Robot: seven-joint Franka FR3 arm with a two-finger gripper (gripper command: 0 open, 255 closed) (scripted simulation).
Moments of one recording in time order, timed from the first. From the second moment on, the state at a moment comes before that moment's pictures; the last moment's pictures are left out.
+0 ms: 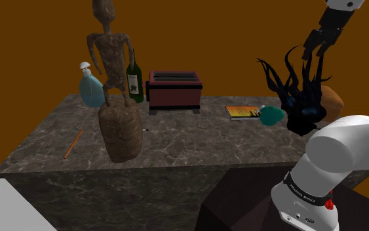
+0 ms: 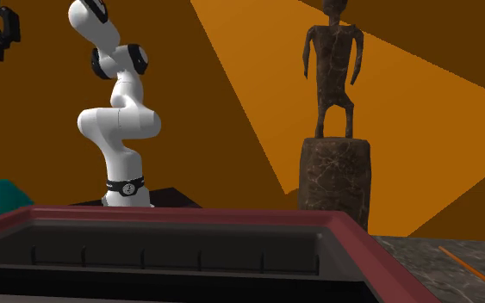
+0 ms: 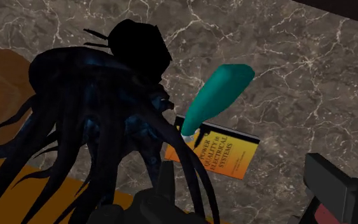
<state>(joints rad) -0.32 -0.88 -0.39 -2.28 -0.35 1.56 -0.23</state>
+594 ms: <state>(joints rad) -0.34 -0.98 -0.58 -2.59 -0.43 1.84 -0.35</state>
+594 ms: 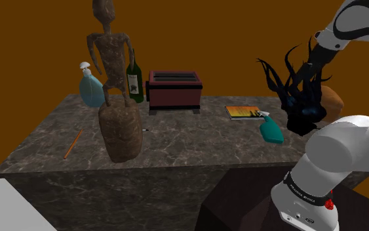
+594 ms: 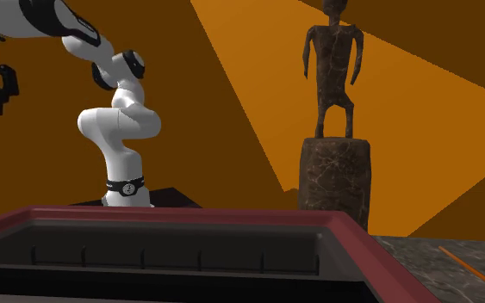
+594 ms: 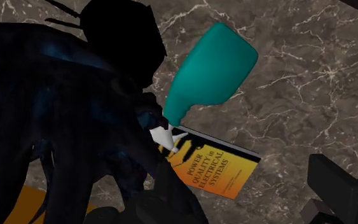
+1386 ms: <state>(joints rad) -0.31 -0.93 -0.93 -2.81 -0.60 2.21 -0.52</state>
